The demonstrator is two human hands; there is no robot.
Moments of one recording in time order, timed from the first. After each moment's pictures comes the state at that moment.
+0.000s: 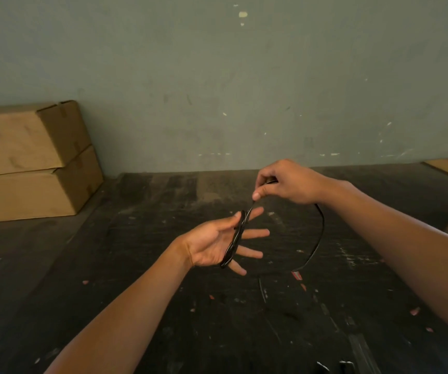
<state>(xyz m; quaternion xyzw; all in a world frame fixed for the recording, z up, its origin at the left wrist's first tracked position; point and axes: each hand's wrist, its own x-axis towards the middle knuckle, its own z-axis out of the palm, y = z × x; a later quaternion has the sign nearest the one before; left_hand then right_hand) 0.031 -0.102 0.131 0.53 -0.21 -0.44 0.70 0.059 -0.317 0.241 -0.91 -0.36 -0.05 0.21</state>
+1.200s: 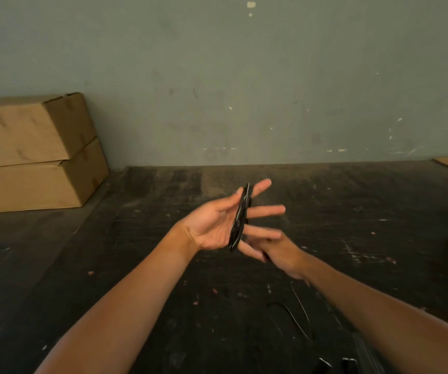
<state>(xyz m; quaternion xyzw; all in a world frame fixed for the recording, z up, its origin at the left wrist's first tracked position) 0.023 -0.108 0.164 0.43 -0.30 -0.45 0.73 0.037 -0.296 0.068 -0.77 -0.18 0.10 0.61</state>
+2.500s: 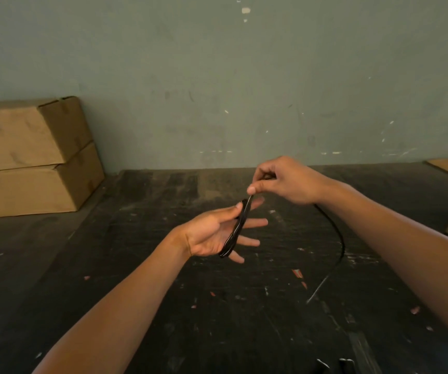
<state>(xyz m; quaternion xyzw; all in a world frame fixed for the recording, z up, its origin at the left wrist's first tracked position) 0.029 -0.097 0.147 0.56 -0.20 -0.40 0.70 0.039 -0.305 0.245 -0.90 -0.32 -0.03 0.29</state>
